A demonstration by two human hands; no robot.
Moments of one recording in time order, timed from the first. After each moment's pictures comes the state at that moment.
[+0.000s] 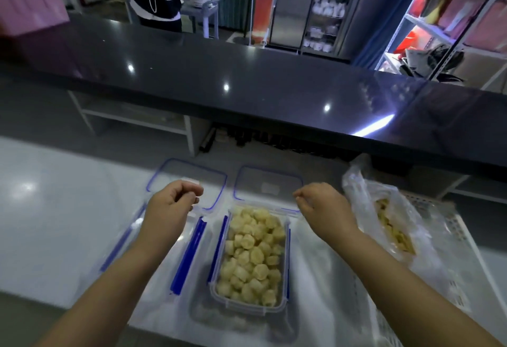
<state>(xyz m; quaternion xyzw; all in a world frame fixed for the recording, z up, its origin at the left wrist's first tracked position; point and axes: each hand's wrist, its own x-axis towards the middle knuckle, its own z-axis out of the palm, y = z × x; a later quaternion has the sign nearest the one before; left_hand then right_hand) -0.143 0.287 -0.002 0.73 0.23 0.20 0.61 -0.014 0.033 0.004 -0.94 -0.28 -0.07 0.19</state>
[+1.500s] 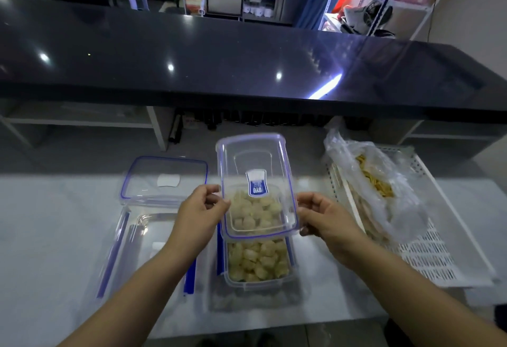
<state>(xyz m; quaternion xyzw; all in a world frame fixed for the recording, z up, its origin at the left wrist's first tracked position) -0.125 0.274 -0.027 0.78 0.15 0.01 0.61 -0.104 0.038 0.004 -0.73 0.06 0.19 0.65</state>
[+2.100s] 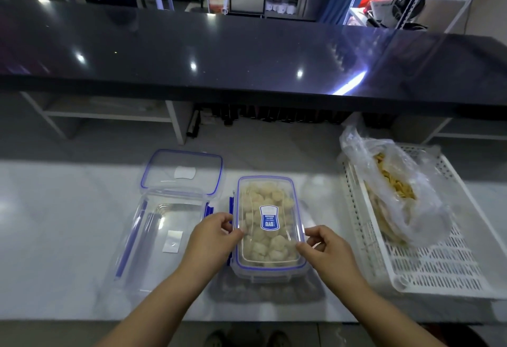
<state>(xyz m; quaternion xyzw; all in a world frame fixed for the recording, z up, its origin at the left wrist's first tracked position) -0.161 0.257 -0.048 0.87 0.17 -0.05 0.46 -0.149 0.037 -0.044 -0.86 0.06 0.11 0.50</state>
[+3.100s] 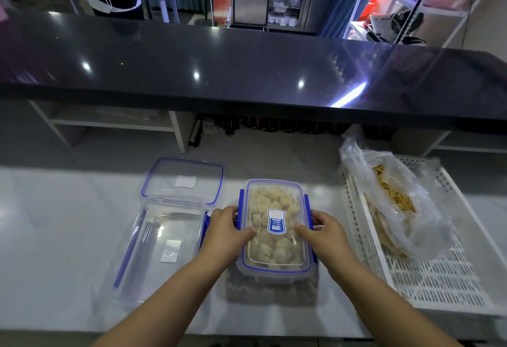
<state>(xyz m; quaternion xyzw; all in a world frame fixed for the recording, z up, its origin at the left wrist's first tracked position) -0.128 0.243 -0.047 0.83 0.19 -0.07 0.53 -0.099 0.046 -0.043 -0.81 0.10 0.11 0.57</state>
